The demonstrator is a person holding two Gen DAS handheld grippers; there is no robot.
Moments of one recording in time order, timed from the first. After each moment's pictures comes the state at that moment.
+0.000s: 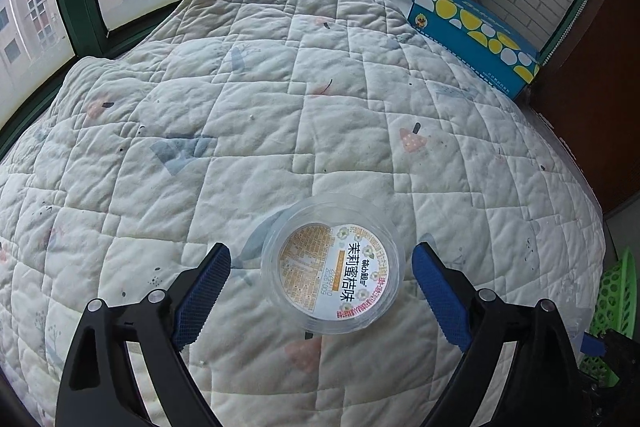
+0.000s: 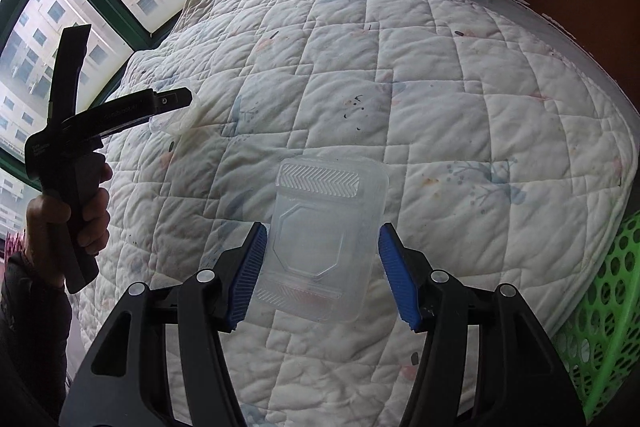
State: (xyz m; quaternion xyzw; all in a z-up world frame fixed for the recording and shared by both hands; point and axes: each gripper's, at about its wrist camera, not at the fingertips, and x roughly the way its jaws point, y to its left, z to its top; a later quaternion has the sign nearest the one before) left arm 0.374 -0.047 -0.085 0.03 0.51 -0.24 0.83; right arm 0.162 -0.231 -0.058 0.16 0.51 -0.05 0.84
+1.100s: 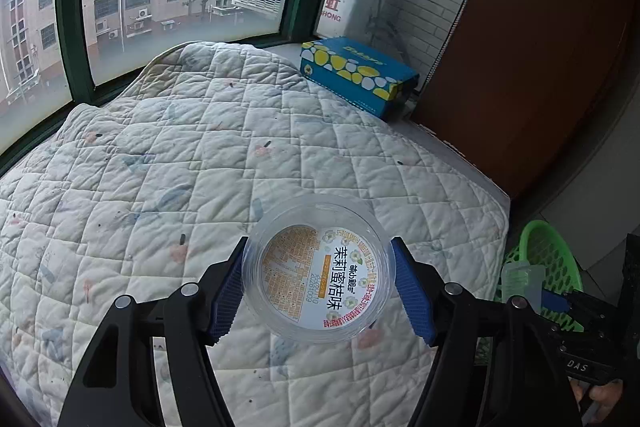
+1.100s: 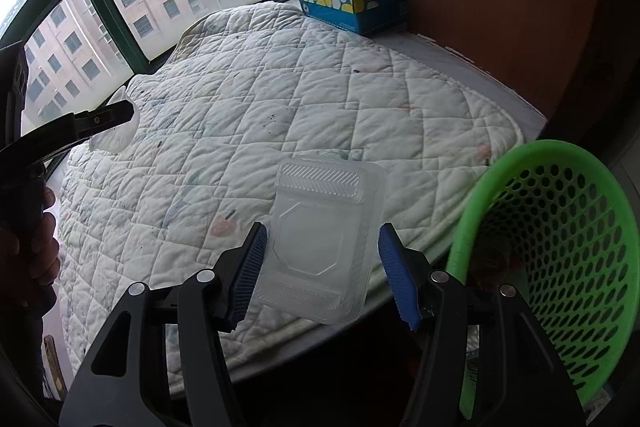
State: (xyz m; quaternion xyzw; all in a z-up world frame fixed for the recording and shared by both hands) left arm 0.199 -0.077 0.017 0.00 0.41 -0.32 0.85; right arm 0.035 -0.287 -0.001 0.11 0.44 -0.09 0.89
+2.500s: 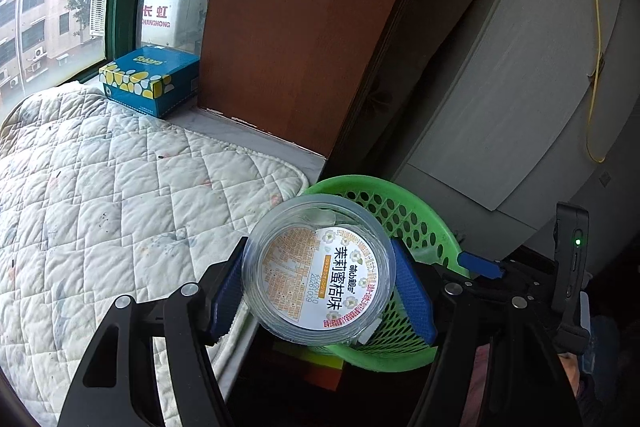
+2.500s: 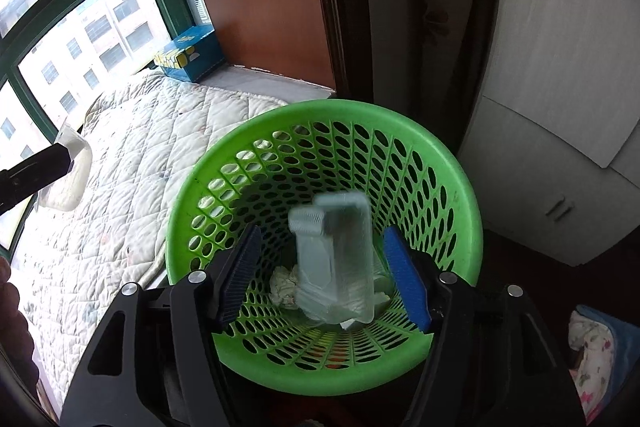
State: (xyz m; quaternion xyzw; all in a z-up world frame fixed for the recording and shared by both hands) left arm 0.032 -0.256 0.058 0.04 0.38 -0.50 0.78; right arm -0.132 -0.431 0.012 0.18 0.38 -0.25 0.87
